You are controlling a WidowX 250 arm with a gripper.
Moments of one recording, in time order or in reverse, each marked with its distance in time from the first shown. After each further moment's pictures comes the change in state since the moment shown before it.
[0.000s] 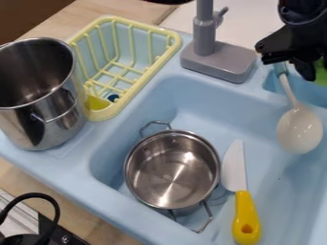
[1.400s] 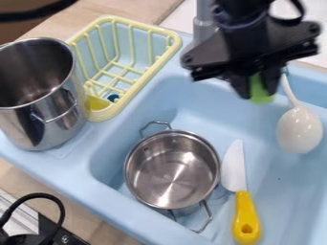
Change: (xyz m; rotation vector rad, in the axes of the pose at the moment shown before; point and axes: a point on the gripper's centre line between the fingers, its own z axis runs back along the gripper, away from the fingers) arm -0.032 0.038 0.068 0.151 -0.006 0.137
